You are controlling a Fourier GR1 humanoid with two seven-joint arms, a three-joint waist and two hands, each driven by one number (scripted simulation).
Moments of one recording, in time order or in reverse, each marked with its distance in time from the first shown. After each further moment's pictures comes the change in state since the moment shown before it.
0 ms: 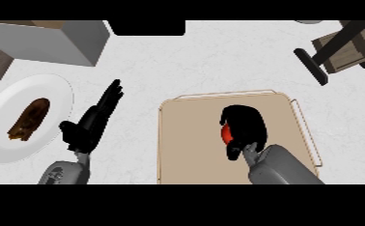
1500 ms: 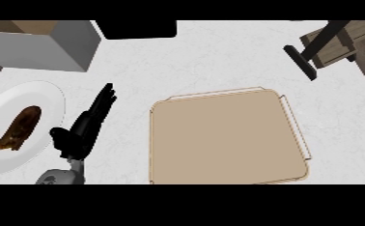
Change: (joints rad) left arm 0.059 -0.009 0.036 -0.060 -0.016 0.002 0.025; right arm 0.128 -0.686 -1.249 -0.310 -0.298 0.024 0.137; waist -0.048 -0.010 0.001
